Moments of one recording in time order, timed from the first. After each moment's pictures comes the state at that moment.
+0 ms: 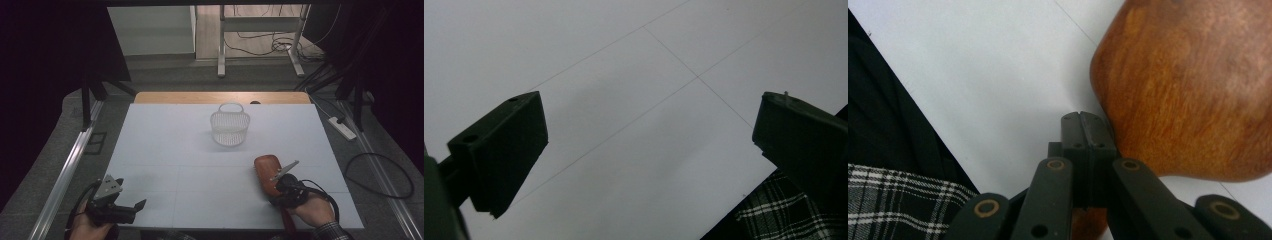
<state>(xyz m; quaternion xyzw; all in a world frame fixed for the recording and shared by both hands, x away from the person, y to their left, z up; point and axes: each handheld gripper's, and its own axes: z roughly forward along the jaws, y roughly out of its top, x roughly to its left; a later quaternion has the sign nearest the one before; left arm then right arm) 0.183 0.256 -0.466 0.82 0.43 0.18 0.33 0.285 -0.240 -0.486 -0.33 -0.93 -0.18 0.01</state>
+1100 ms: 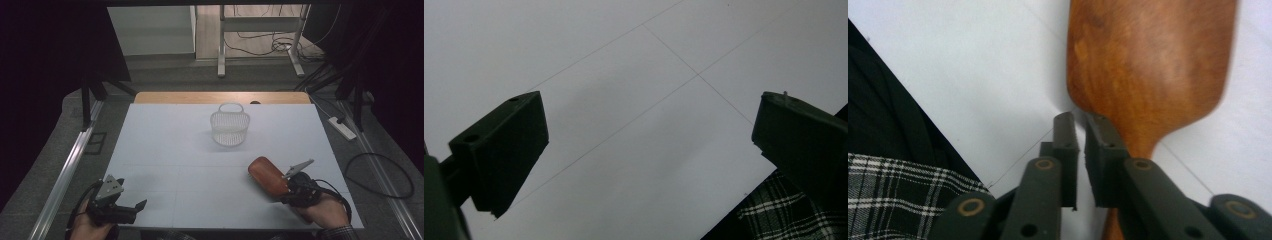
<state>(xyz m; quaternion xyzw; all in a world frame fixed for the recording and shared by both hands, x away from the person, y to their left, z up) 0.183 0.253 -0.467 0.82 0.43 0.19 0.33 0.276 -0.261 -0.460 -0.34 -0.92 -0.19 -0.03</state>
